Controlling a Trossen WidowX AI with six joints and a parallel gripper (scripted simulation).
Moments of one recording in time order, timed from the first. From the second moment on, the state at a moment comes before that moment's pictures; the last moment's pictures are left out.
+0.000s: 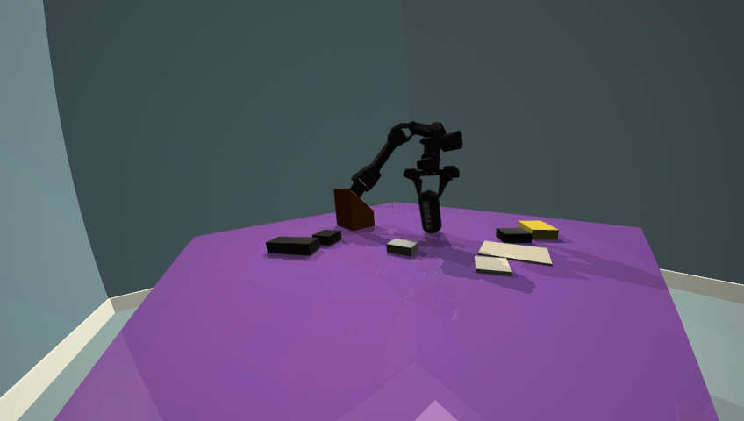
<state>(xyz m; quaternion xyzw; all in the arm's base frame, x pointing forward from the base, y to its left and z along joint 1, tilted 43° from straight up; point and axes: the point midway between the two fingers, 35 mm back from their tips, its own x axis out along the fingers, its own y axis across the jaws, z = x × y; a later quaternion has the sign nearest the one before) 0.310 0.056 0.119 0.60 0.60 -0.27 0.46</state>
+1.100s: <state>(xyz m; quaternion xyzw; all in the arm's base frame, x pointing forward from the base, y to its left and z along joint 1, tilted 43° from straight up) 0.303 0.072 0.137 0.61 0.62 -0.25 0.44</state>
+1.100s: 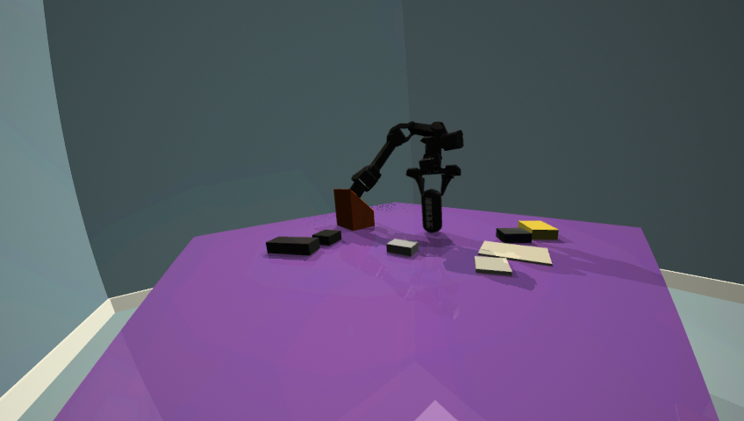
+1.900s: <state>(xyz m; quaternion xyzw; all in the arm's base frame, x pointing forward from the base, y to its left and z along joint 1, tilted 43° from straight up) 0.299 0.085 0.148 0.62 0.63 -0.23 0.42</state>
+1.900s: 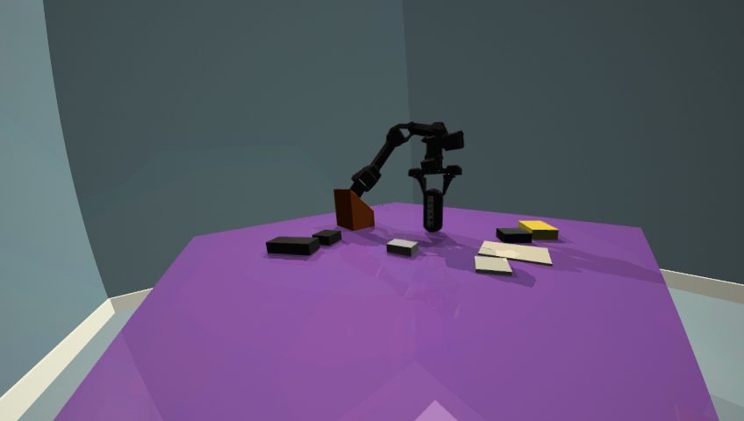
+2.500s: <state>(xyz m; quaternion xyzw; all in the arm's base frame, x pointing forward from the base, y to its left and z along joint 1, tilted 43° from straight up) 0.296 0.097 0.155 0.62 0.64 -0.22 0.40</state>
